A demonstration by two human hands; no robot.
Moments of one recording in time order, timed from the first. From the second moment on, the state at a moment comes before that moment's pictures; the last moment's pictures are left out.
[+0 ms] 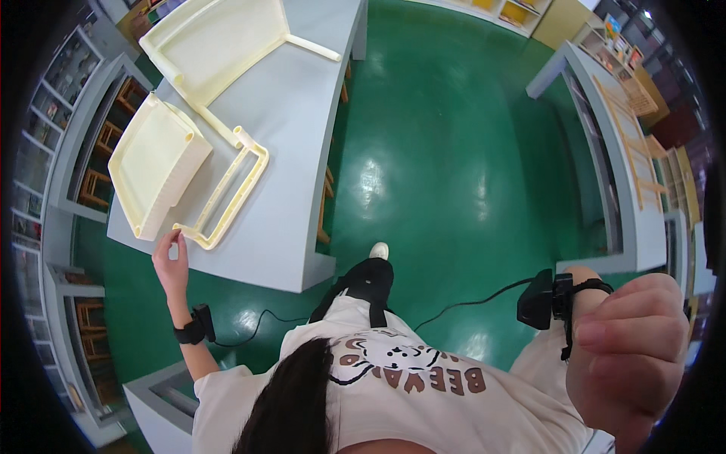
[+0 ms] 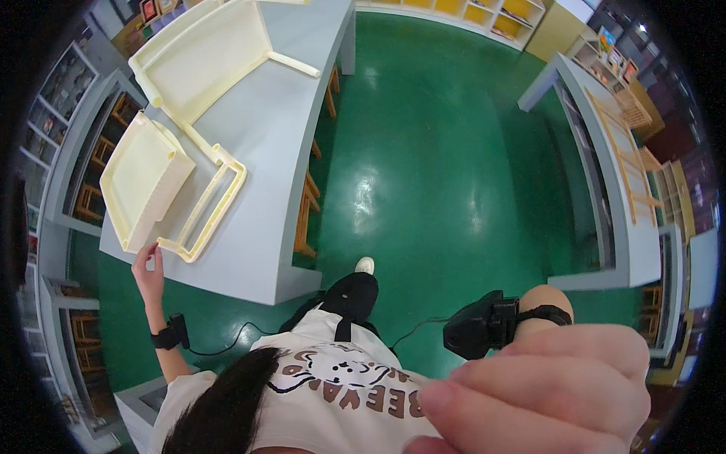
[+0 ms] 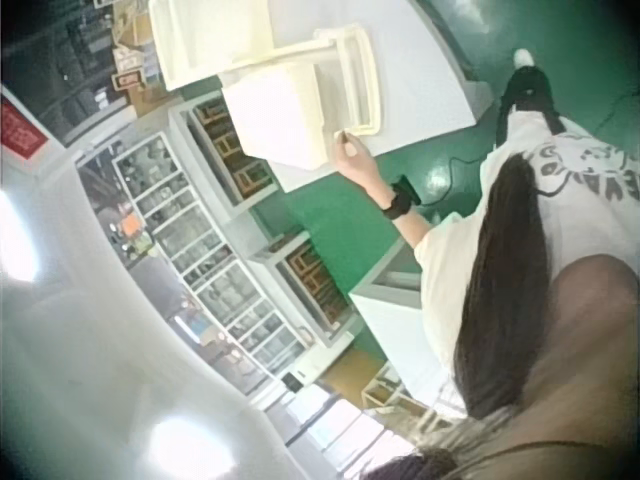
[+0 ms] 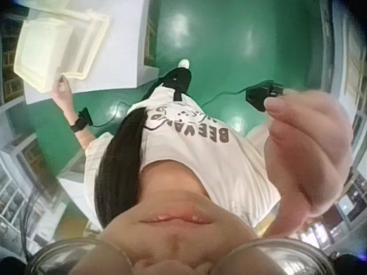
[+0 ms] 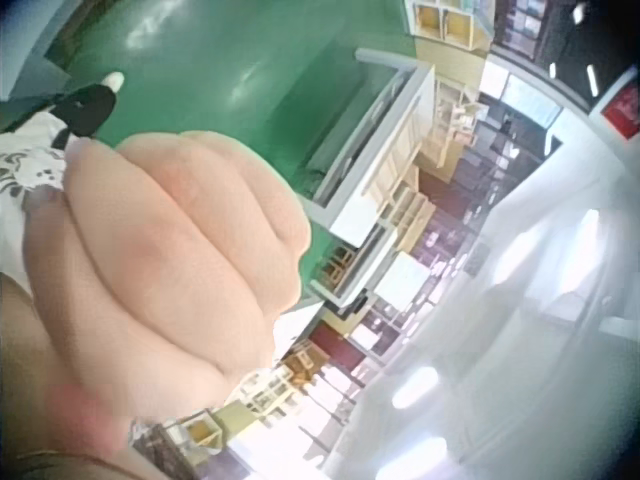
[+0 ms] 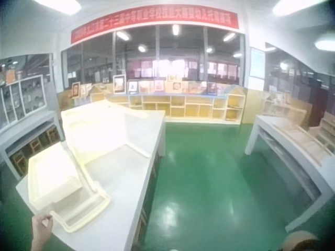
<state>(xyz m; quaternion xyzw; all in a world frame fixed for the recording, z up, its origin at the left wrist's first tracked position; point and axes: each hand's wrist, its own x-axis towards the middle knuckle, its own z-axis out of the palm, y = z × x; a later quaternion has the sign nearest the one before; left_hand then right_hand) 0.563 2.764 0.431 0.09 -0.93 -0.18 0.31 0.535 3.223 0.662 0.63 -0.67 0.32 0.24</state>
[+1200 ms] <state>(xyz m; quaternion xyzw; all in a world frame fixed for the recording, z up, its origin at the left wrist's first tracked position) 0.264 3.064 0.492 0.53 -0.74 -0.12 0.39 -0.137 3.314 0.654 0.79 -0.44 0.42 0.04</state>
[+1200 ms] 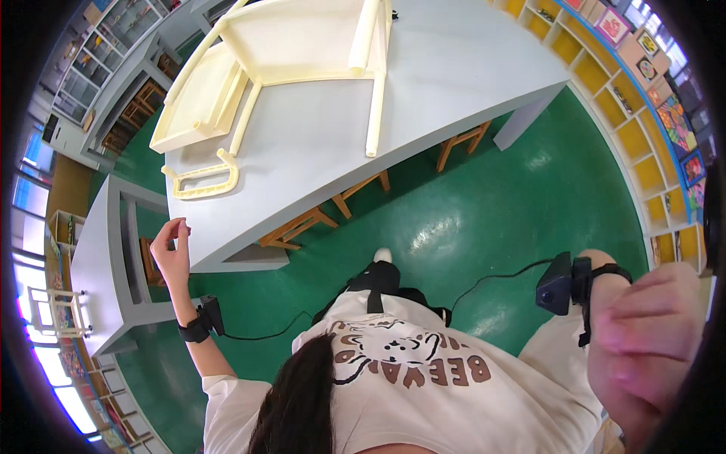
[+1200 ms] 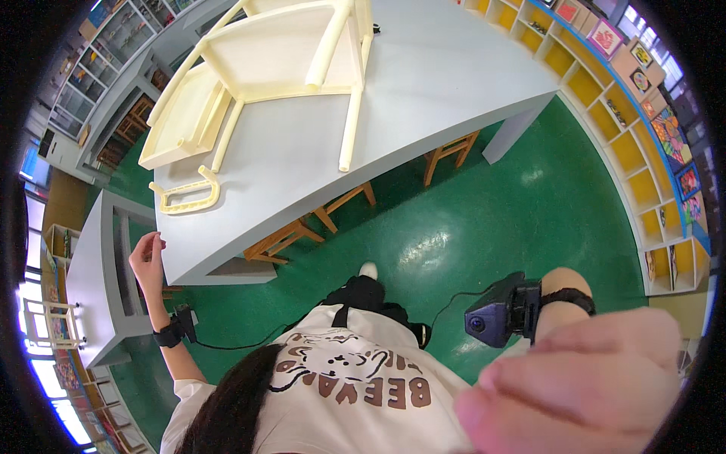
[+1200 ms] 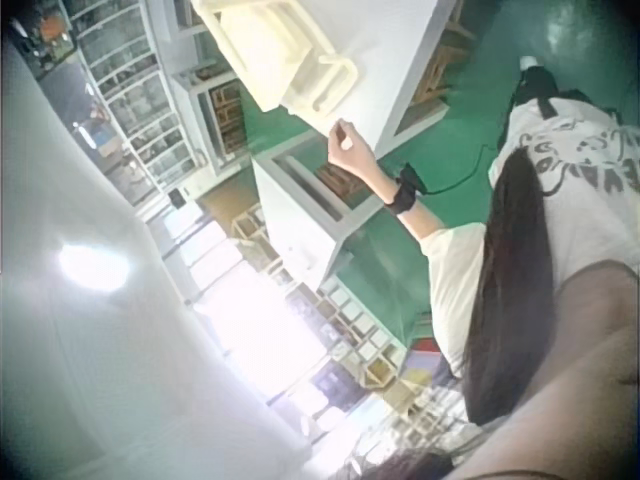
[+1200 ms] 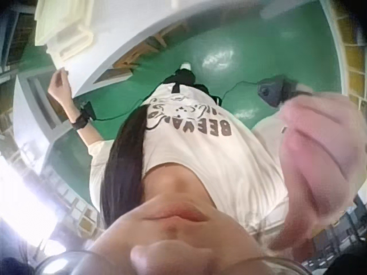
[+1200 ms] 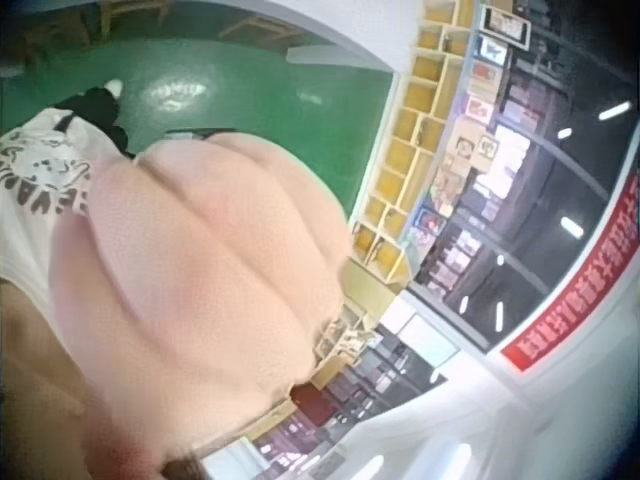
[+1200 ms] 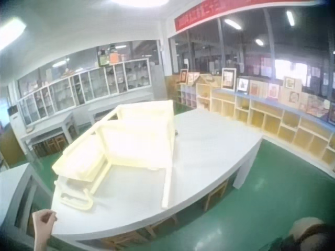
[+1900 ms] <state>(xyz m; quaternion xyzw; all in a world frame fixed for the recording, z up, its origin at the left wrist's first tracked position) 0.122 2.954 0.480 0.55 -0.69 -0.06 0.46 -0.260 3.141 0.705 0.86 -0.37 0.35 0.04</state>
